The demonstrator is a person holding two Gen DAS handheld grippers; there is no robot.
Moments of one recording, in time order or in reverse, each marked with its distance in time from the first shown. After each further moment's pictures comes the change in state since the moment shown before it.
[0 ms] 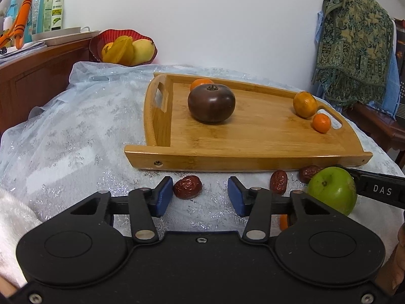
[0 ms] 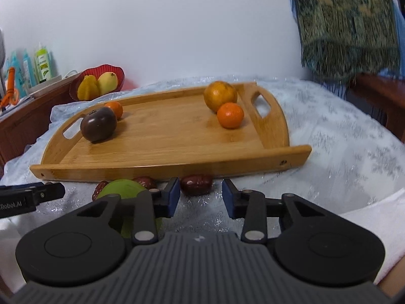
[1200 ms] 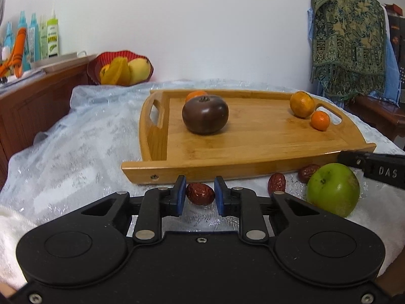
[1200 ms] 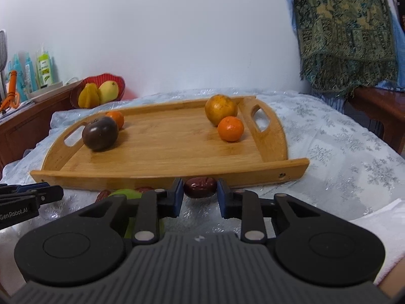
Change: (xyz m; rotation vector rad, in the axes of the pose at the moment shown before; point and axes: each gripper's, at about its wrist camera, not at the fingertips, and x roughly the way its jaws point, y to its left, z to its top) left arm -0.006 -0.018 -0.005 0.108 -0.077 0.049; right arm -0.012 0.005 0.002 -0.021 -0.101 -0.043
